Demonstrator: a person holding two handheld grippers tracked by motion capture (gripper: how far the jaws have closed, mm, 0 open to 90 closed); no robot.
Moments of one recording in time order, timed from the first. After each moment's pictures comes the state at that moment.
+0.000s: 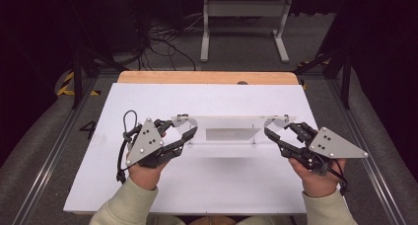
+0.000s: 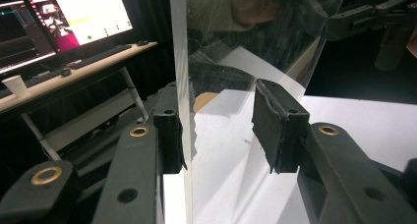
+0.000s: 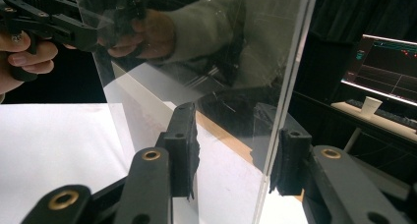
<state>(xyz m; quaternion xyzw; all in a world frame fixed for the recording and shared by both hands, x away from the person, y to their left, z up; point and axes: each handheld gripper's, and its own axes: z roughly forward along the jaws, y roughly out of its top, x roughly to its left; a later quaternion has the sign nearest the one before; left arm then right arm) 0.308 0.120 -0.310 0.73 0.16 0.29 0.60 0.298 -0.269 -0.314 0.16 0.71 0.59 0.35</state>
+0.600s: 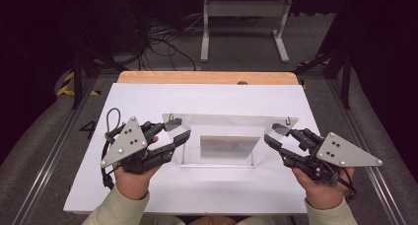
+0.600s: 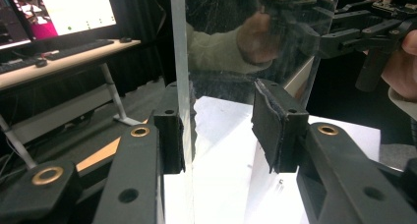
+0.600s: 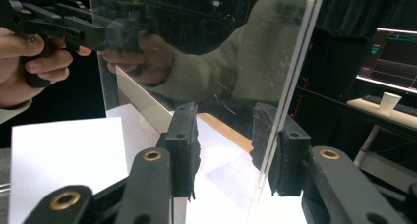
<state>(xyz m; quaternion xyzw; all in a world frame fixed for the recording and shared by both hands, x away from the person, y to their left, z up) 0.285 0.136 -0.280 0.73 0.17 0.23 0.62 0.268 -0.259 -0.290 0.18 0.70 0.61 0.32</state>
